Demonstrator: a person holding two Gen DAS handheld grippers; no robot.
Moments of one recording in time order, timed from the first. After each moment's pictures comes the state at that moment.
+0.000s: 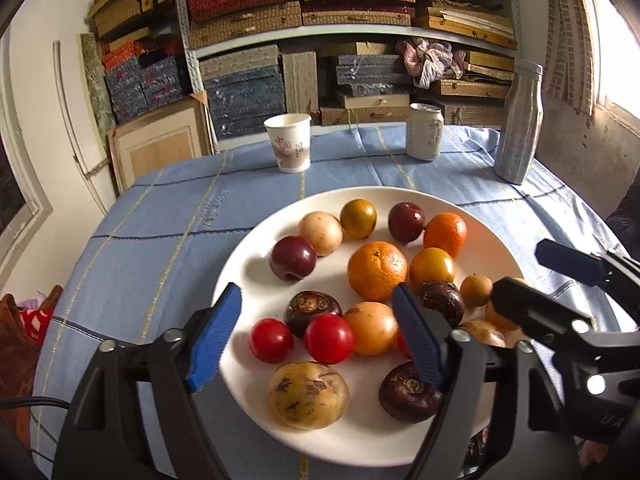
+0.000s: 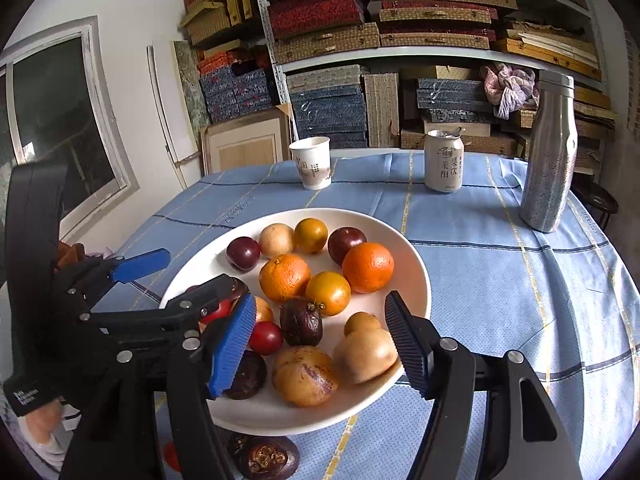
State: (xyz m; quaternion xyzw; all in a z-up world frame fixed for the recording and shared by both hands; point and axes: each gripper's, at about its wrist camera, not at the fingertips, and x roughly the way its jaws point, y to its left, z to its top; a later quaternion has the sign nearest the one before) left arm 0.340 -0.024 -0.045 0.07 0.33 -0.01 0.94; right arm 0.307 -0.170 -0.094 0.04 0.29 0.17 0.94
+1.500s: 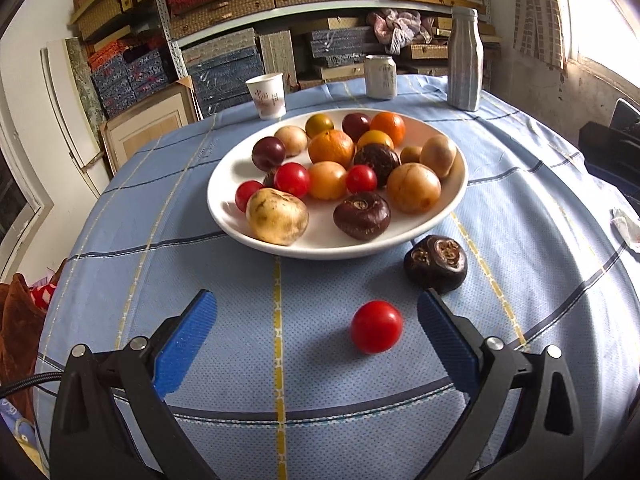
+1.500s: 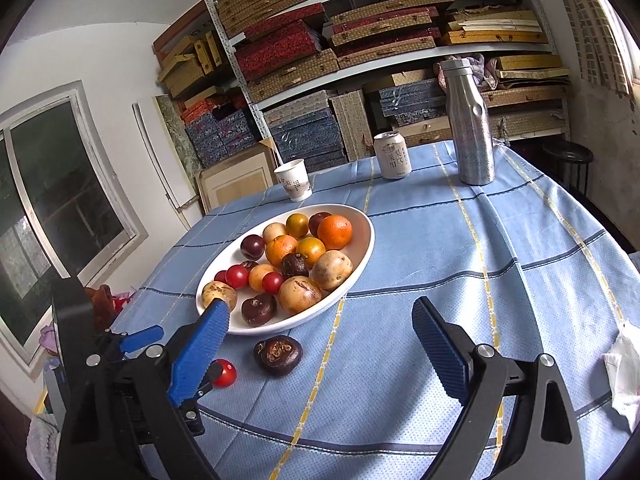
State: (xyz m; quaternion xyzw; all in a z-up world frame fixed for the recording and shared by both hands) left arm 0.227 -0.034 -0.079 0.11 0.37 -0.04 0.92; right arm 0.201 -0.235 -0.096 0.14 0.26 0.15 0.95
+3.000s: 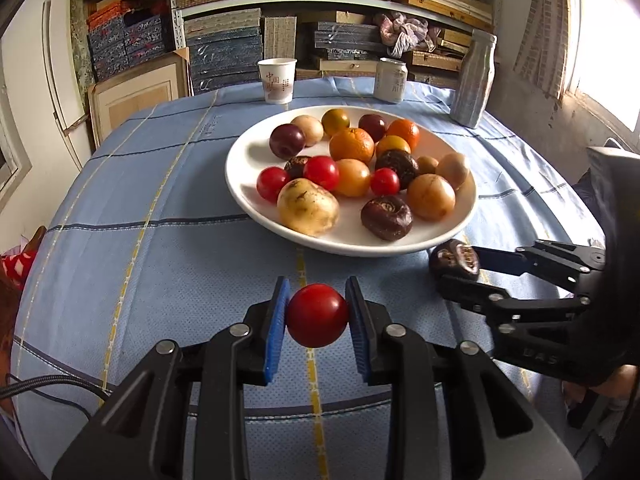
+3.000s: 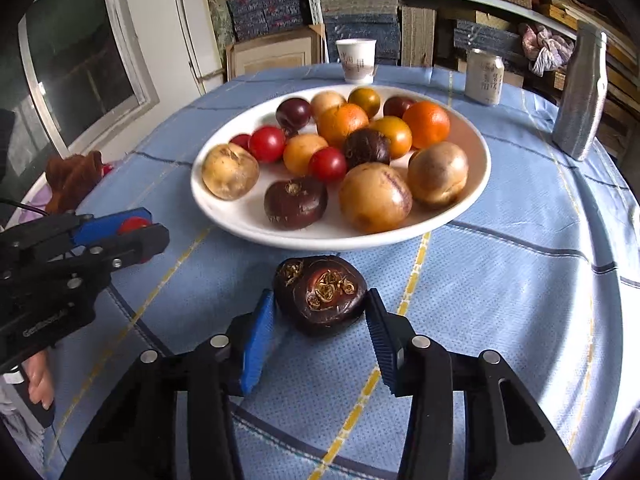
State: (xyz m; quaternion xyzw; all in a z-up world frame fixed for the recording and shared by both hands) left arm 0.240 0.012 -0.065 0.03 0.40 -0.08 0.91; right arm 0.251 -0.139 -0.150 -0.03 0.40 0.21 0.89
